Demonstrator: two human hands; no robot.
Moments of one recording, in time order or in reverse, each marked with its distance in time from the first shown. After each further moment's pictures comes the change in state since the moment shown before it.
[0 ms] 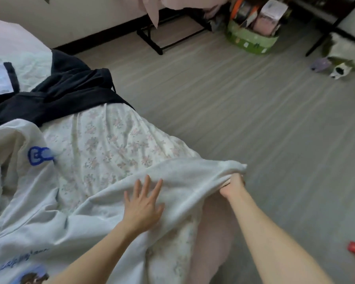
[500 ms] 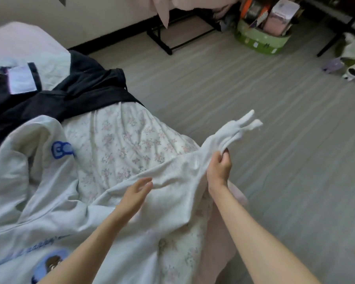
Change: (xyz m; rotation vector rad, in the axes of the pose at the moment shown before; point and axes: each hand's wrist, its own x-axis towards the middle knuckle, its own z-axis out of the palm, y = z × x) left_hand -0.029 -0.038 -0.033 -1.109 0.088 -0.161; right_hand -0.083 0.023 0.063 -0.302 0.000 -0.648
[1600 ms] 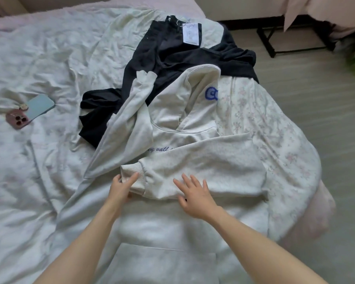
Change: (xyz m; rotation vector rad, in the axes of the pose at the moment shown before) left_hand -0.241 -0.280 -0.235 -0.663 0.627 -0.407; right_hand -0.392 0.110 0.092 -1.405 -1.408 -0.731
